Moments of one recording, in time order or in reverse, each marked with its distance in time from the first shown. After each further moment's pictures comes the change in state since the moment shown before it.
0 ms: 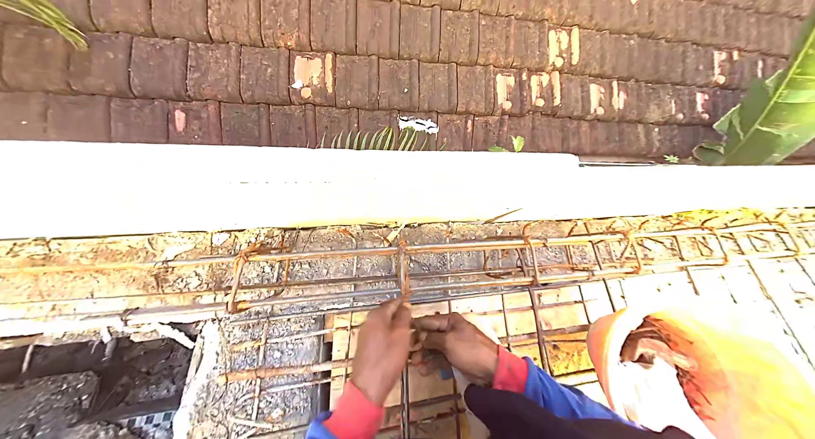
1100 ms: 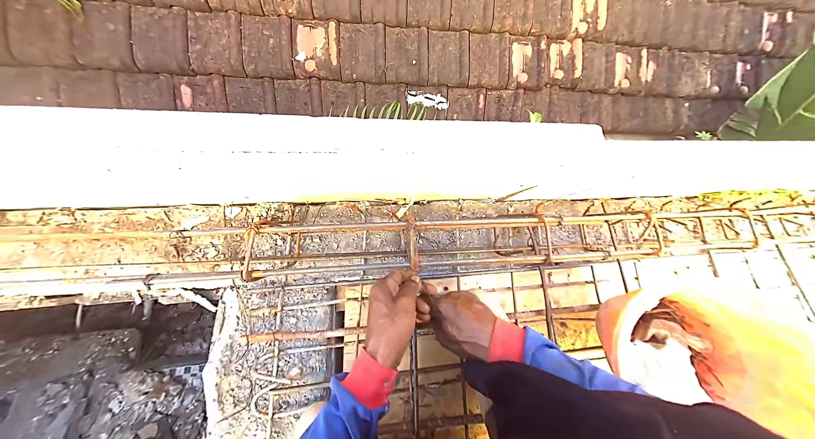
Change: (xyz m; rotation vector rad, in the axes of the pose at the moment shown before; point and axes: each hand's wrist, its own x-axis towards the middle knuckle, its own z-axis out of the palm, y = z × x) left_hand -0.005 0.005 -0.001 -0.443 -0.016 -0.050; right_hand -0.004 -0.034 0.025 -1.338 -0.014 0.025
